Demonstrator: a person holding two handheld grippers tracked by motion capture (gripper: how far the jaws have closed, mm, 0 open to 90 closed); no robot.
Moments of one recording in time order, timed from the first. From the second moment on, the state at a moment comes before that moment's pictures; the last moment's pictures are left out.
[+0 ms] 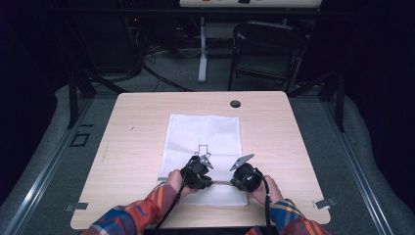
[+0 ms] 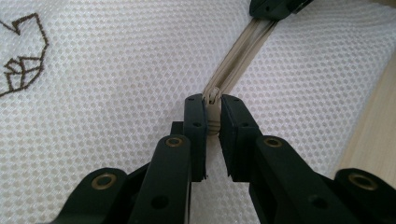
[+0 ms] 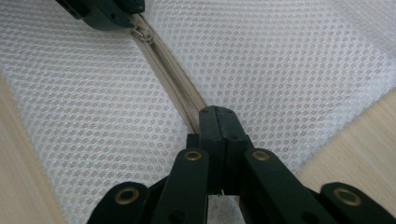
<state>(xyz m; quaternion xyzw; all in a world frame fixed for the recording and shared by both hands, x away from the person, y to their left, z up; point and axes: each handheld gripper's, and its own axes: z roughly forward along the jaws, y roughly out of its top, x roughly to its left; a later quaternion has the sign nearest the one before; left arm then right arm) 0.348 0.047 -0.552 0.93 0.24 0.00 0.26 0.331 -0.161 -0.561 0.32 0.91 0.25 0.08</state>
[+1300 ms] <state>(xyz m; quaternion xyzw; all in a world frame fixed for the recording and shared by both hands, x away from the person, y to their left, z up) 0.353 0.088 -0.548 0.93 0.28 0.00 0.25 0.331 -0.162 -0.560 0.32 0.91 0.25 0.08</state>
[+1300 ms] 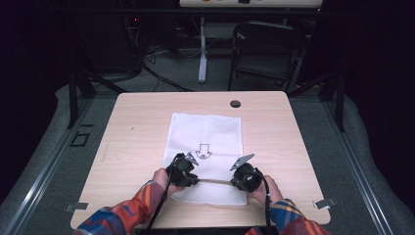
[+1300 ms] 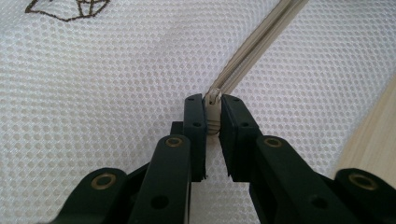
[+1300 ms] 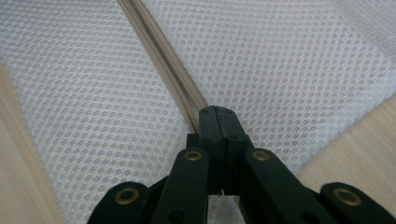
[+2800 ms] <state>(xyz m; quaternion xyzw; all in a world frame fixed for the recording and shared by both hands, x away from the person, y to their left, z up) 0.348 0.110 -0.546 0.93 0.29 0.00 0.24 0.332 -0.162 -0.560 0.32 0.91 0.24 0.09</state>
